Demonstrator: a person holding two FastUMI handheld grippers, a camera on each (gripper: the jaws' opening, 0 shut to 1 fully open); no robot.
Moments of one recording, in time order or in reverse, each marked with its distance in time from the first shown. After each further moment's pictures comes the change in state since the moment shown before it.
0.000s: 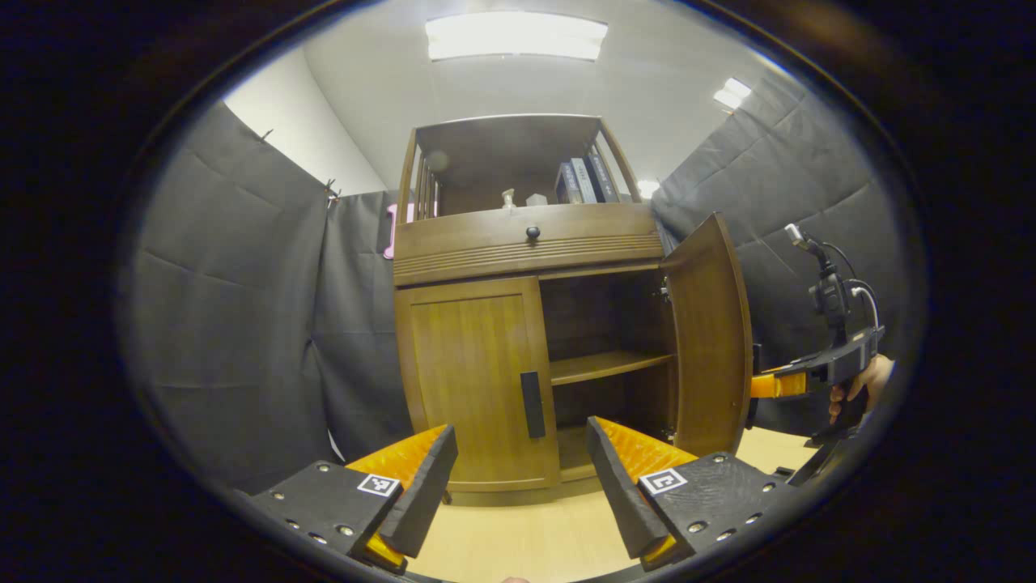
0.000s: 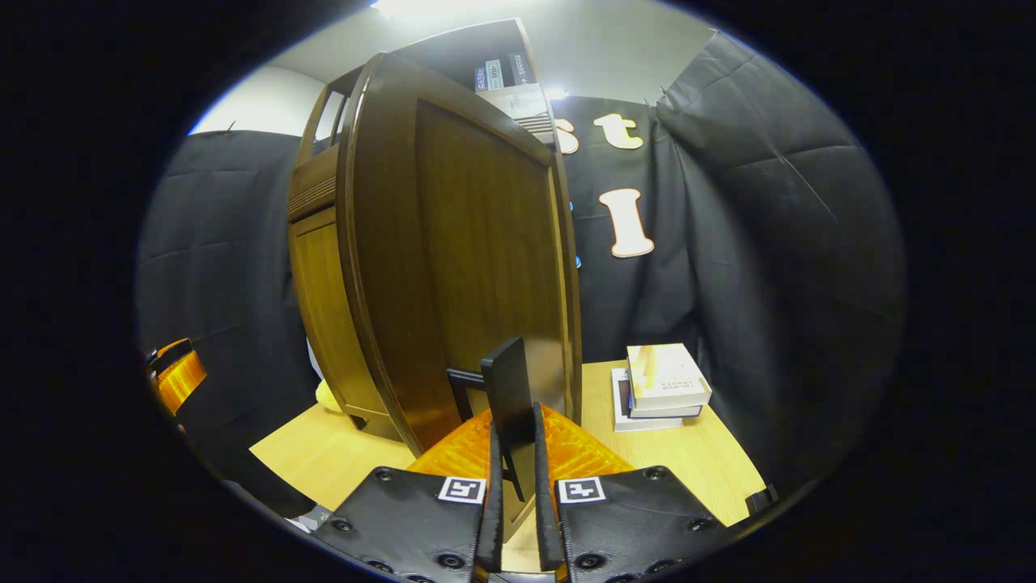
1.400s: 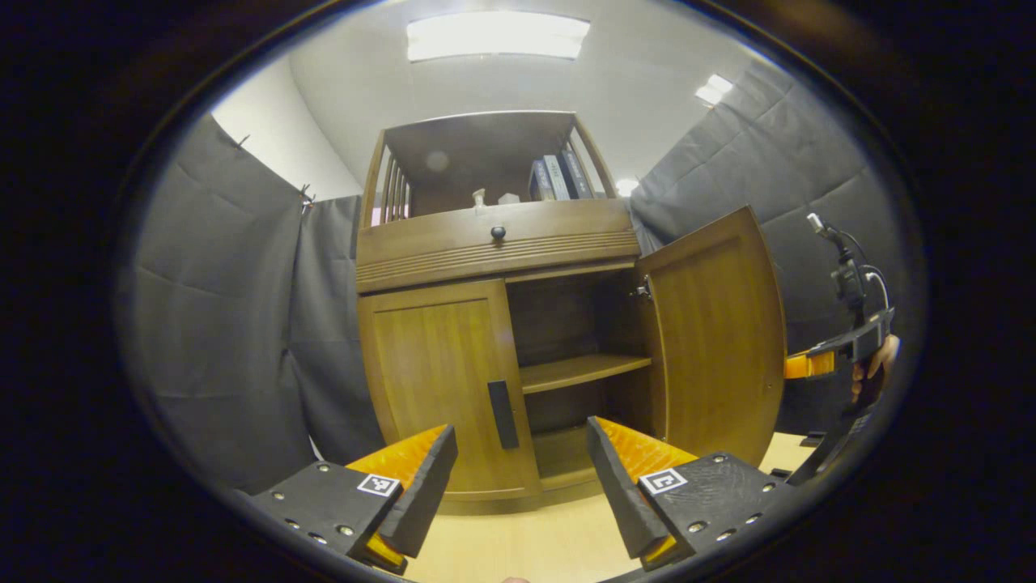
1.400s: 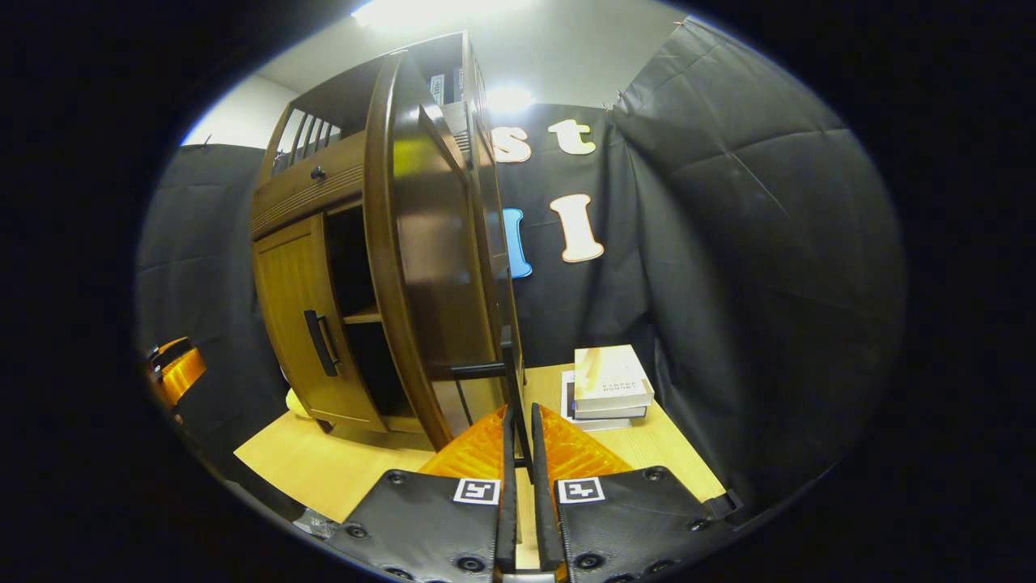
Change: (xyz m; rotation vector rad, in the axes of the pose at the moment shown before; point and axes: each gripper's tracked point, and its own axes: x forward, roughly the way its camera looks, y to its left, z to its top) left arm 0.040 -0.050 0.006 0.038 -0.014 -0.034; right arm -0.032 -0.081 0.003 0.026 -0.035 -0.116
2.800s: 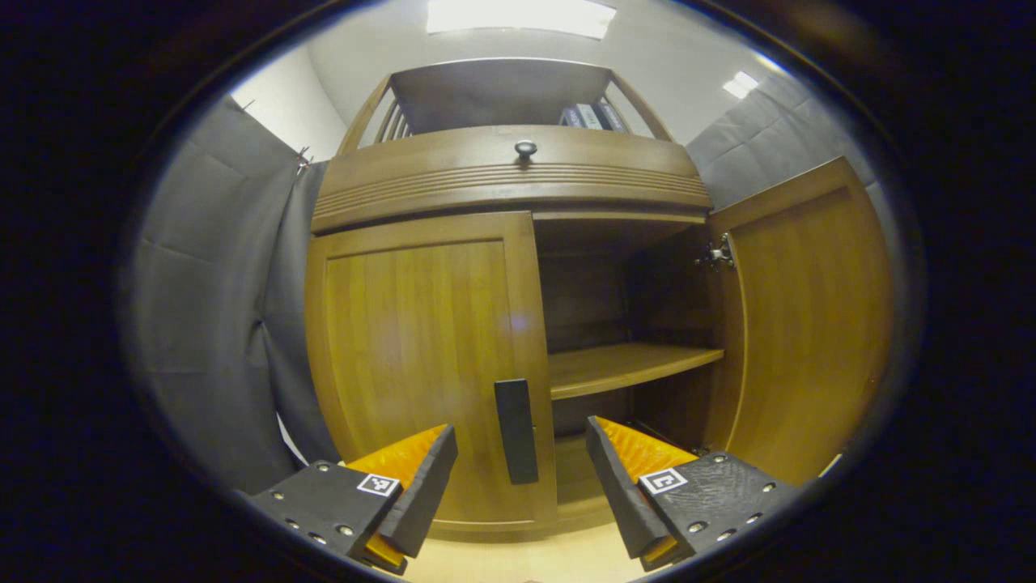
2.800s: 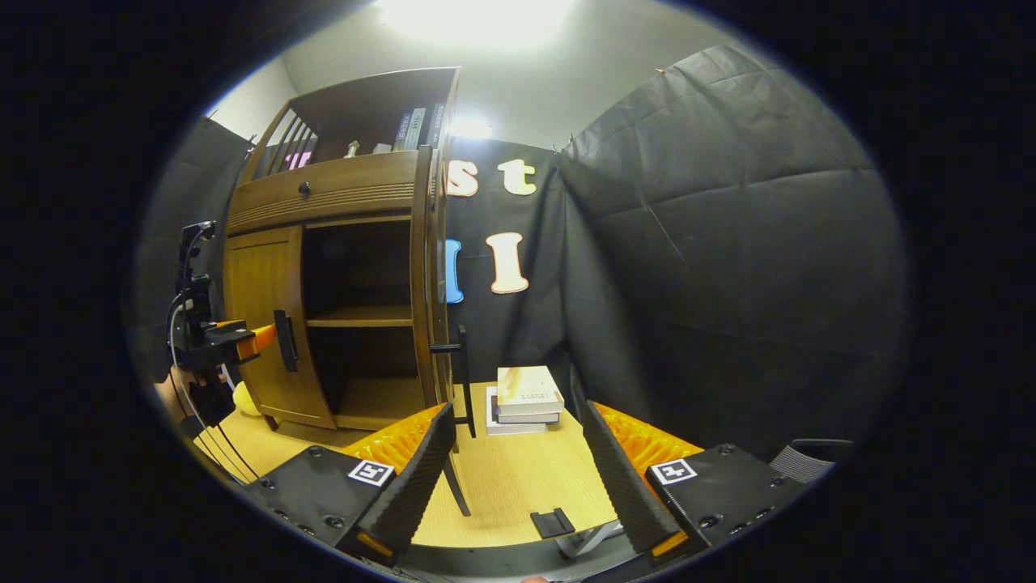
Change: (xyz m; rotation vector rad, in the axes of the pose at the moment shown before) left arm 0.203 0.036 -0.076 -0.063 0.059 0.038; right arm -0.116 -0.023 0.002 -0.068 -0.107 -0.300
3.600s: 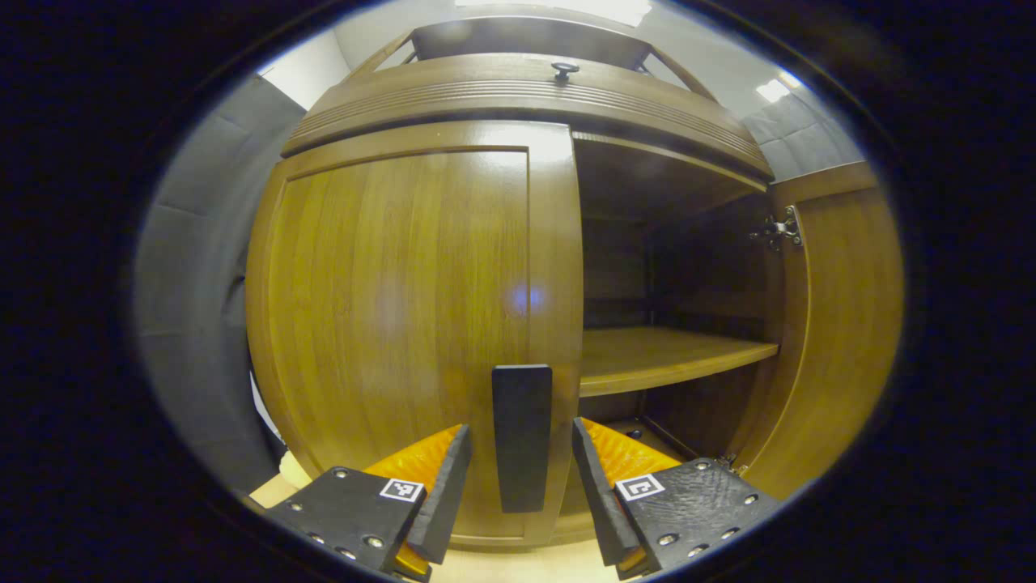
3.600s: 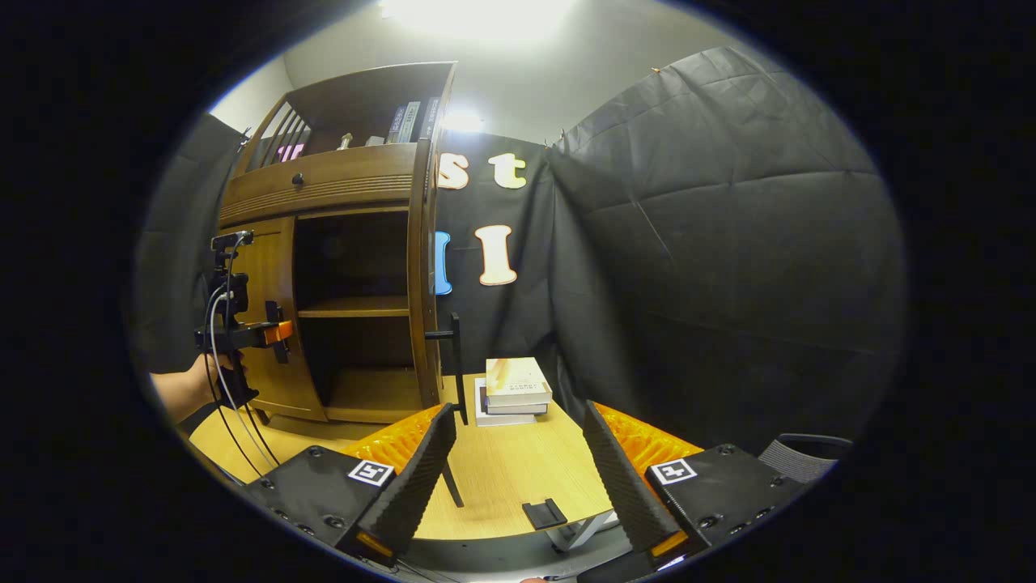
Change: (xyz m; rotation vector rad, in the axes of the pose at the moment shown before) left arm 0.083 0.011 -0.042 -0.081 0.084 0.024; right arm -0.007 0.003 -0.004 -0.010 0.029 -0.031
